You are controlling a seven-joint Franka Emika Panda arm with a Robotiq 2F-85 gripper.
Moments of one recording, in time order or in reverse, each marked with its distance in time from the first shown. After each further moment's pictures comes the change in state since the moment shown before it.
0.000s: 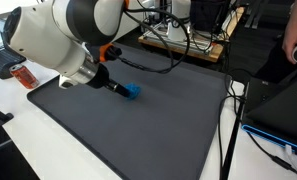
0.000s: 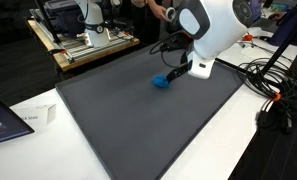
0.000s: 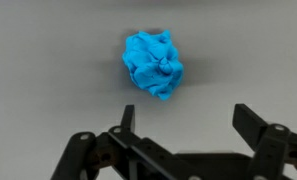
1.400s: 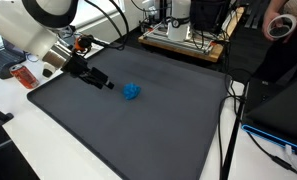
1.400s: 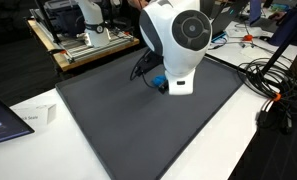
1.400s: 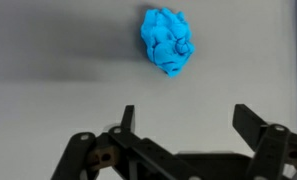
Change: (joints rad) arm -0.240 -0.015 0.110 -0.050 0.185 0.071 -0.349
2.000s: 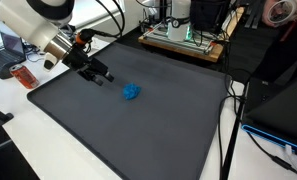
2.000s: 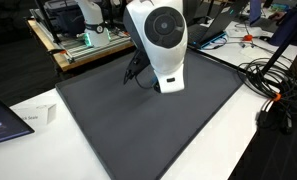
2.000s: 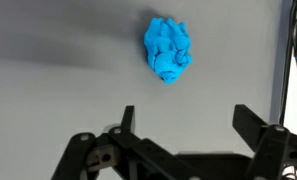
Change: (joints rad) arm -0.072 -0.123 0.026 -0.215 0.061 0.098 -0.189
